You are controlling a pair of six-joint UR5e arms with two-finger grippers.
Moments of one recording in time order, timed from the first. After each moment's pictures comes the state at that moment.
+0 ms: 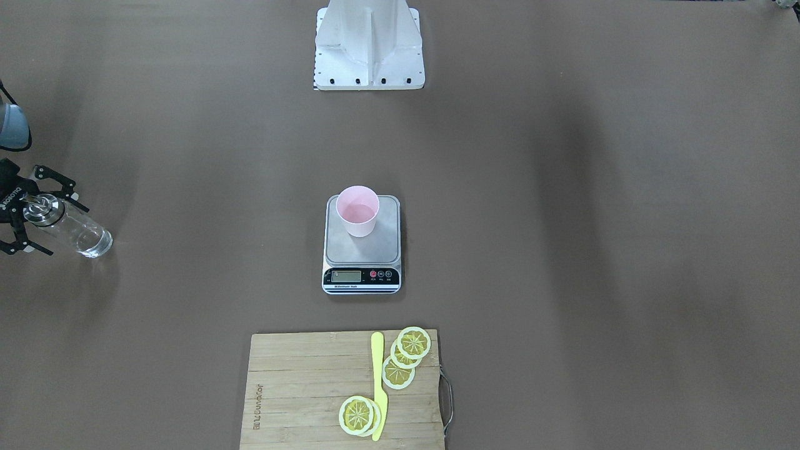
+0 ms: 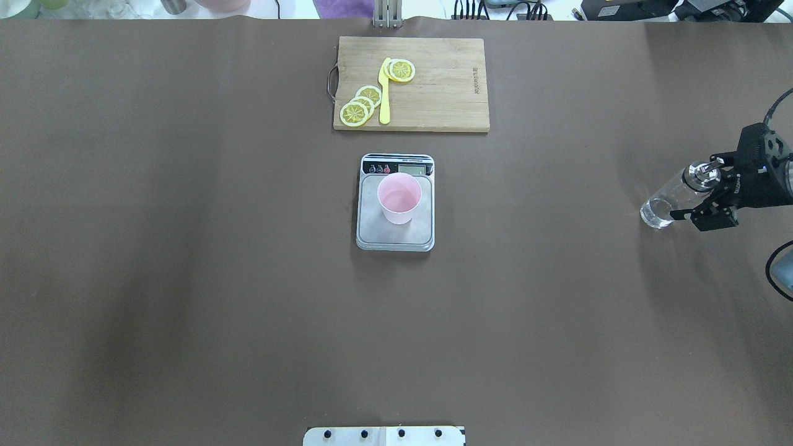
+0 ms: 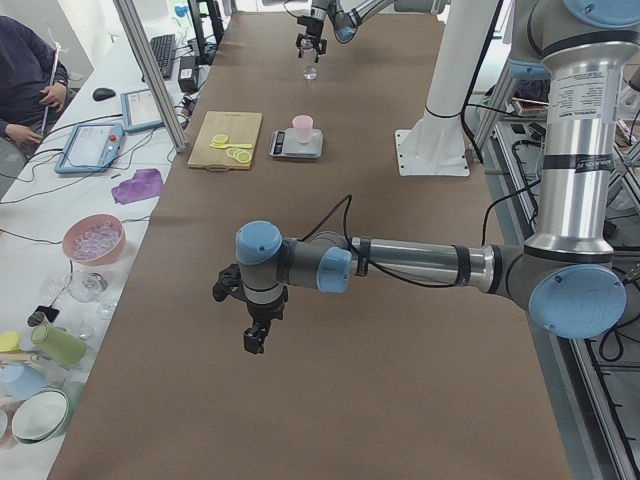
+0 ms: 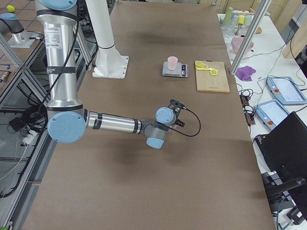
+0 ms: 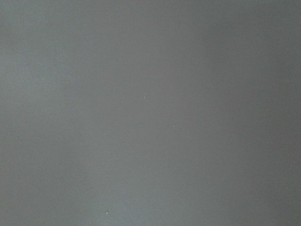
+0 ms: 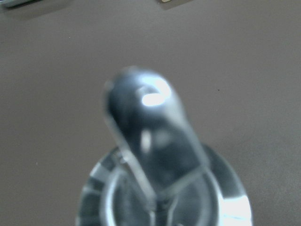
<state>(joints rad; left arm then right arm) -1.49 -1.56 -1.63 -1.65 -2.21 0.21 1.07 -1.54 1.31 -0.18 2.34 0.08</state>
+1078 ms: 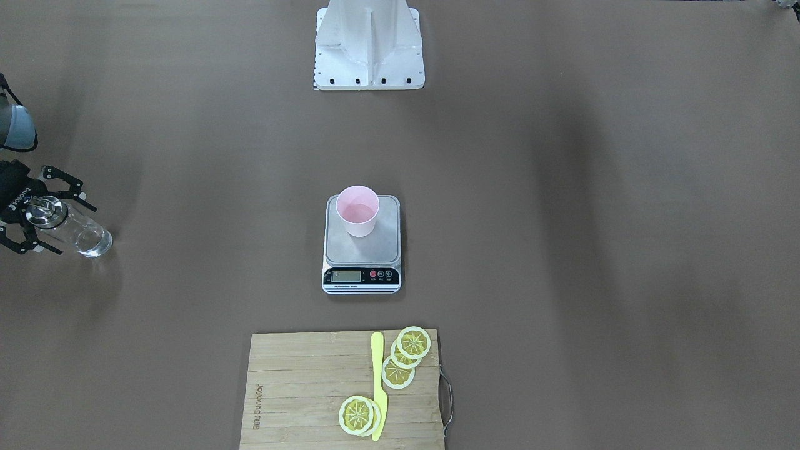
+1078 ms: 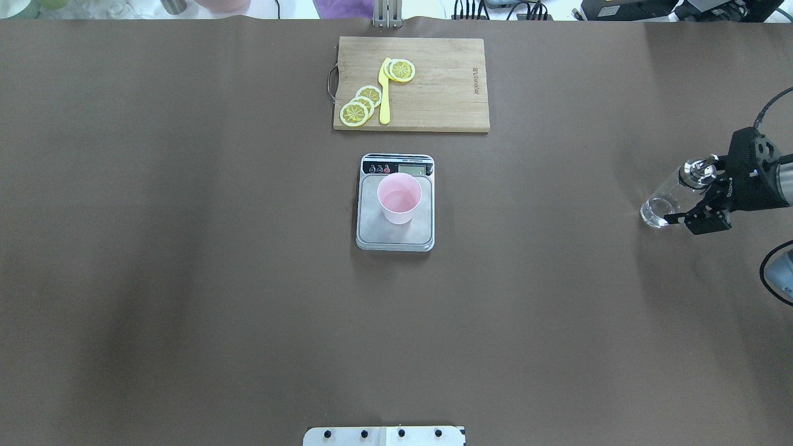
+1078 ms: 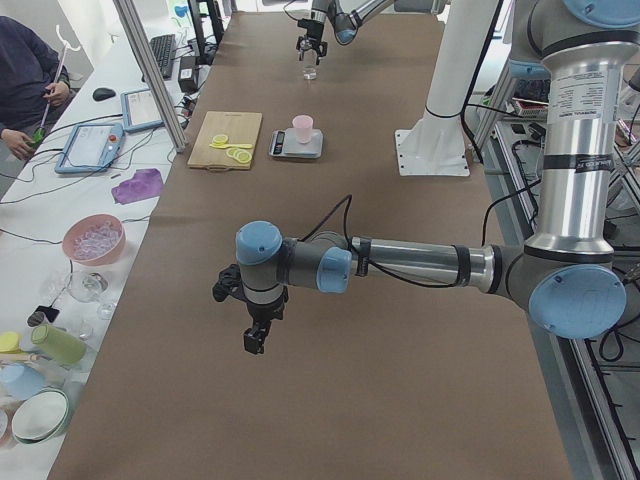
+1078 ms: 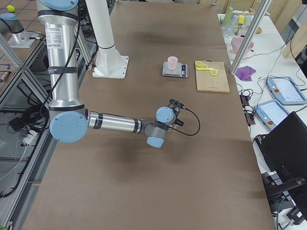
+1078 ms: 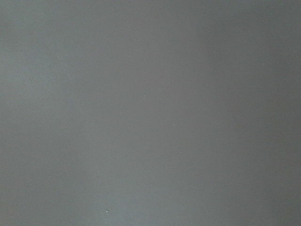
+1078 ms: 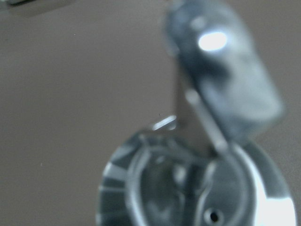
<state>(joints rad) -1.49 -1.56 -1.63 -1.65 -2.21 0.21 1.05 -1.53 1.30 -0.18 2.34 0.09</state>
